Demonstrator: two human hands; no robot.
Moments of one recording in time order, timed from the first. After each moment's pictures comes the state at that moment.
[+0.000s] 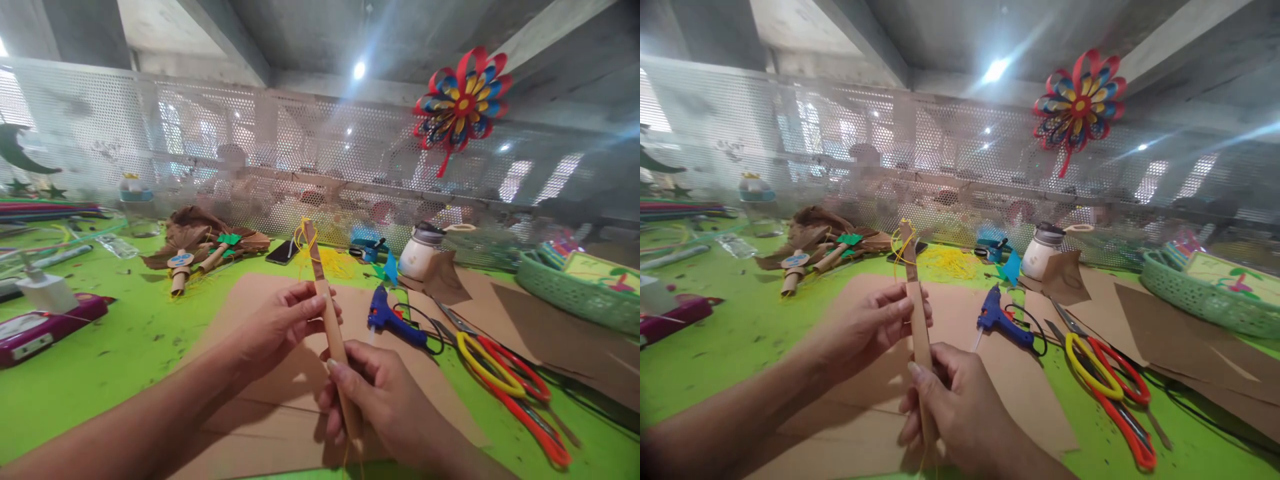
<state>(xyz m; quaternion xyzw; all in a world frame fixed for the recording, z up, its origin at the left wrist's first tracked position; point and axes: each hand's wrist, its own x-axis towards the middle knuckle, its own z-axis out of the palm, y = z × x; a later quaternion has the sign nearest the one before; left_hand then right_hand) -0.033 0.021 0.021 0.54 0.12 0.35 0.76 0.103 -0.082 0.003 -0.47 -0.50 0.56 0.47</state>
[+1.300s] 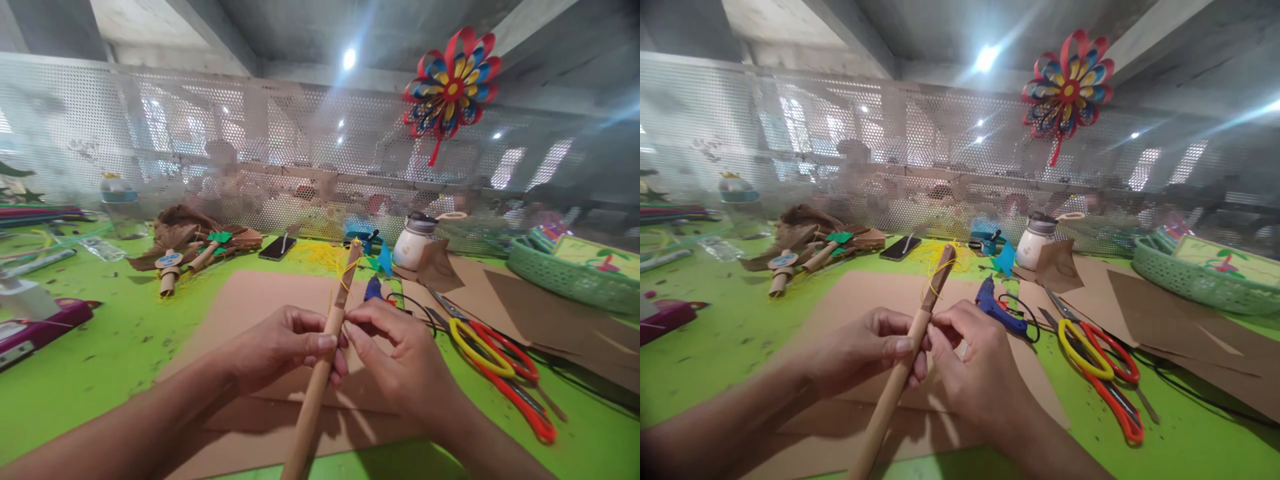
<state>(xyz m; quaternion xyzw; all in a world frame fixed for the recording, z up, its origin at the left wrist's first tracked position) -0.033 0.010 0.020 0.61 0.12 0.15 0.77 0.131 -0.083 0.025 -0.51 -0.69 0.09 0.50</state>
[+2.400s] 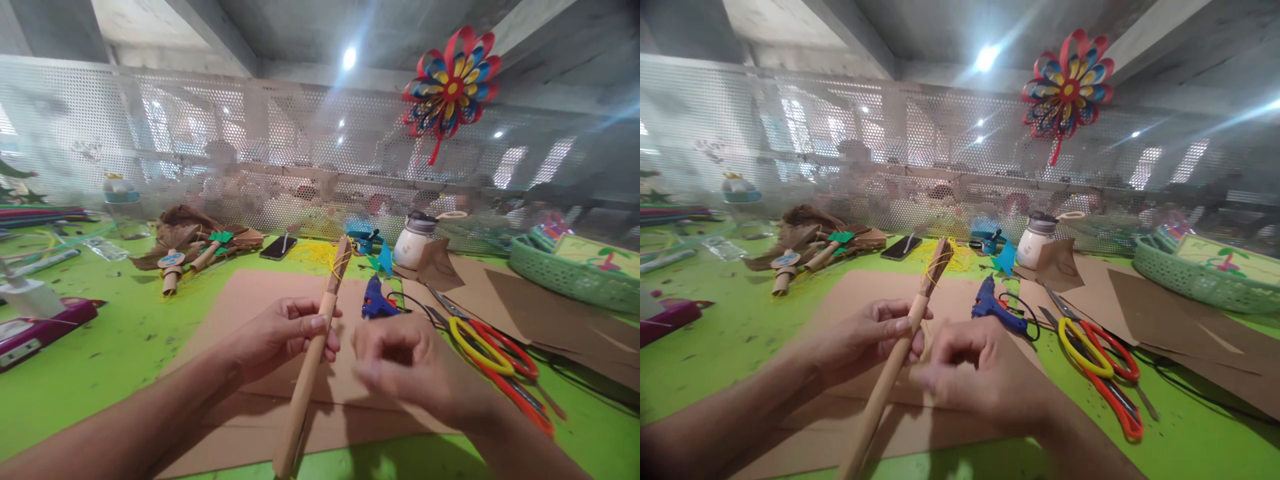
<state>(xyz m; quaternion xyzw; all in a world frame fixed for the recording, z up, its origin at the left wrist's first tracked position) -0.033 0.017 0.016 0.55 0.12 0.21 0.80 0.145 -0.099 0.039 -0.42 -0.69 0.39 0.44</state>
